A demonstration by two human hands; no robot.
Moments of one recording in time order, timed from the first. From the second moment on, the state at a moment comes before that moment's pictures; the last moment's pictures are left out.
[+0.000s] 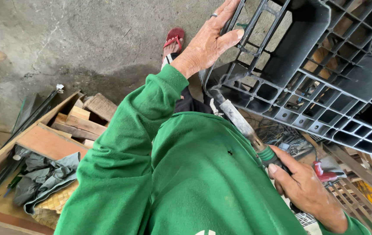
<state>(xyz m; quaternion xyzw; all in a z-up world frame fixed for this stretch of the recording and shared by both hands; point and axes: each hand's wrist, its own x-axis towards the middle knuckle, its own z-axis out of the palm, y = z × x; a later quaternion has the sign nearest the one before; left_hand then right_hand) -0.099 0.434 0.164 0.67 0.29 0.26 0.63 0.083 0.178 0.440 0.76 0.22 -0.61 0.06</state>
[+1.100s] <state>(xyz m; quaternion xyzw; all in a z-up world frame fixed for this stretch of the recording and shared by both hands) -0.095 0.431 0.171 0.72 0.38 0.23 0.54 0.146 0.247 0.415 0.67 0.40 -0.60 0.17</state>
